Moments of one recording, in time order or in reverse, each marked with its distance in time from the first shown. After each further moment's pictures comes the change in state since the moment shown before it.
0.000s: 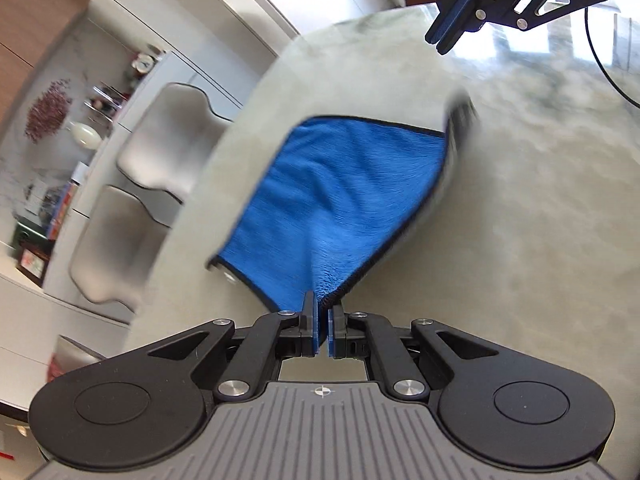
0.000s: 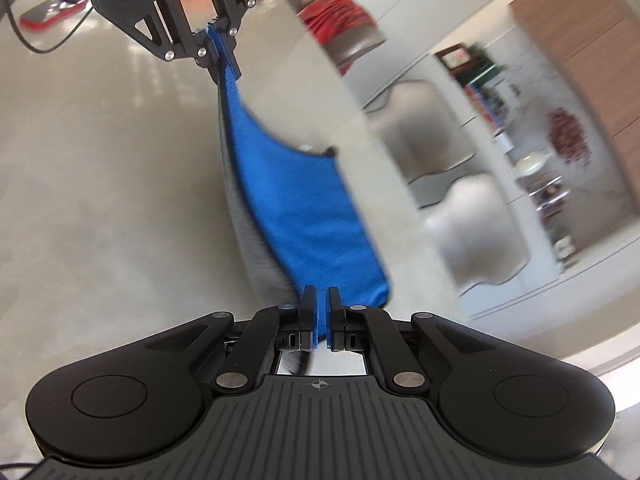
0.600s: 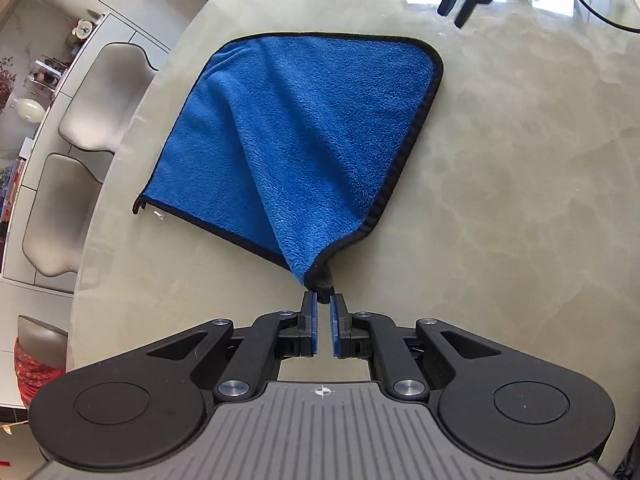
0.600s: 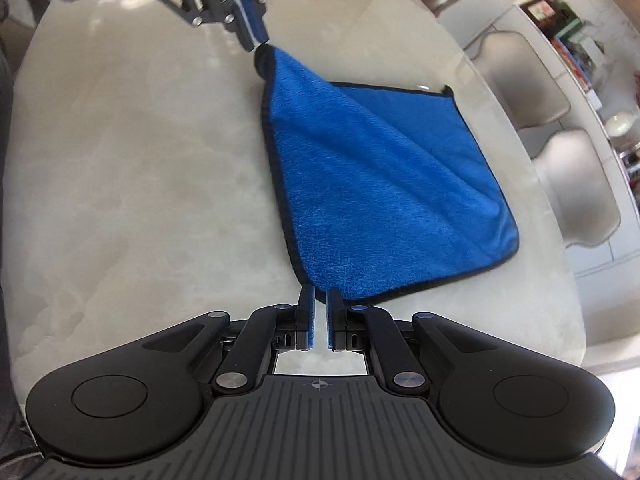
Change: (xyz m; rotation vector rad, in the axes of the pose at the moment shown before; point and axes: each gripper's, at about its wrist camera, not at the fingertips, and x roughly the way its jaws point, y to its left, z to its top) left arm 0.036 -0.045 -0.058 0.077 0.137 -0.114; right arm 0.036 0.087 -0.009 -0.052 0.132 0.214
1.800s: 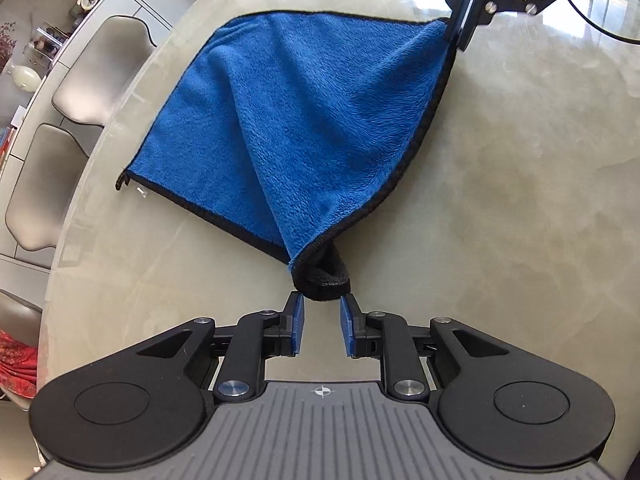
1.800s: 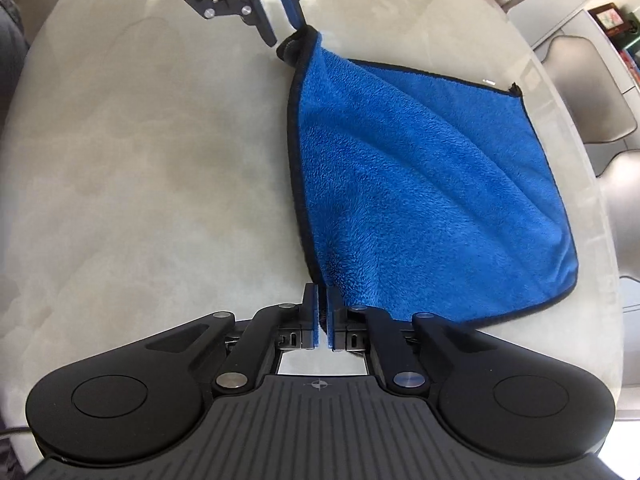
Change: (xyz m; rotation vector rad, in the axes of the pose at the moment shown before) left arm 0.027 0.012 0.005 -0.074 0.003 -0.038; right arm 0.039 -0.037 0.014 -0.086 0.035 0.181
